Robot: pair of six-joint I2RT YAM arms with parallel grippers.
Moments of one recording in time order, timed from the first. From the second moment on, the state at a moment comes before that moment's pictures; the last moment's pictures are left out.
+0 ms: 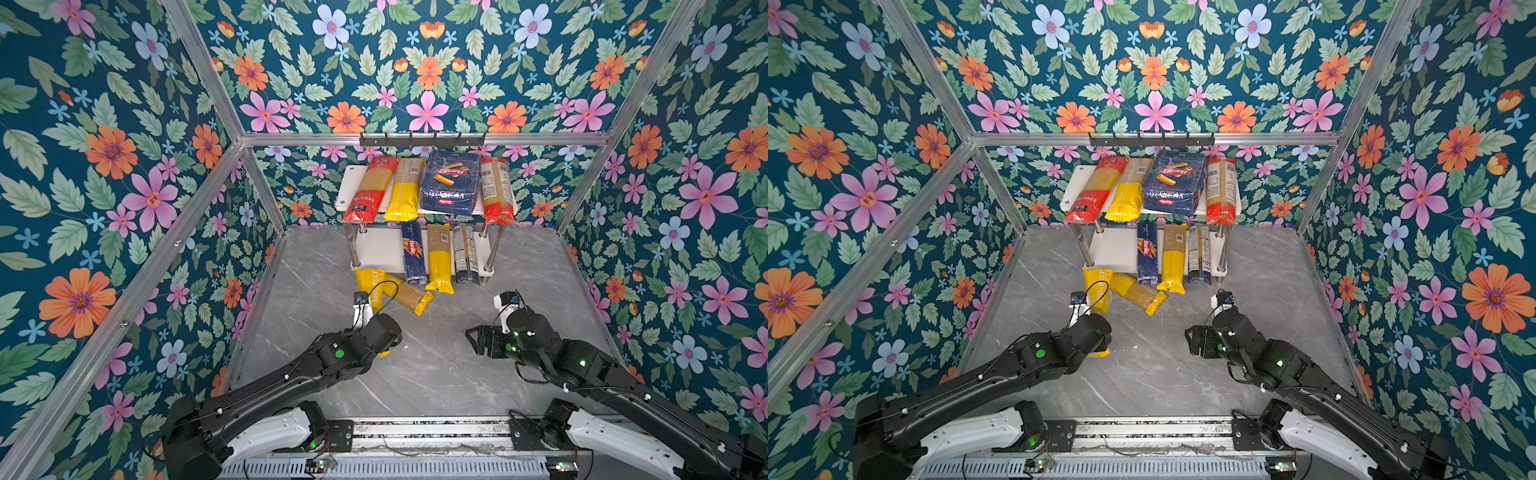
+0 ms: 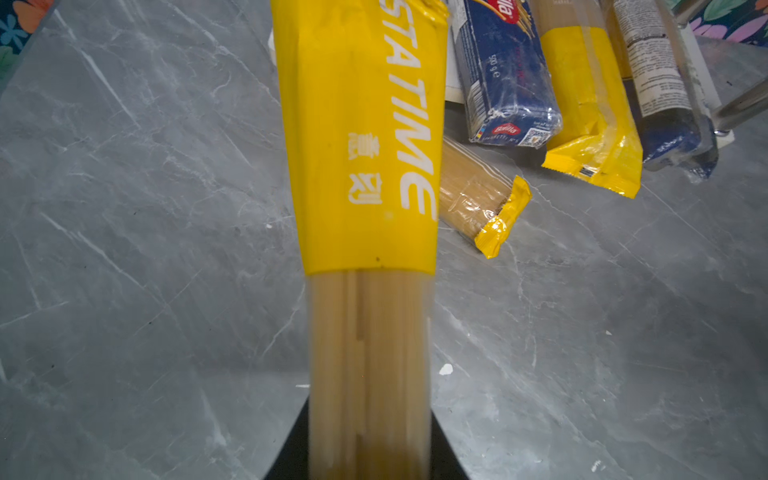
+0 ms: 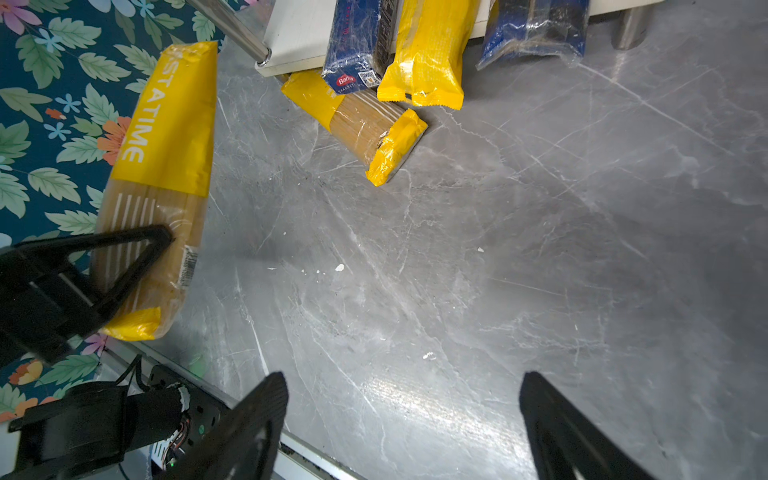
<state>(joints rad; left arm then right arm) -0.99 1.06 0.82 -0.71 -0.59 -0.83 0.82 0.80 0.78 -0.70 0.11 0.73</state>
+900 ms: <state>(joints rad) -0.61 1.58 1.10 -0.35 -0.32 -0.51 0.68 0.77 0.82 -0.79 0.08 0.65</state>
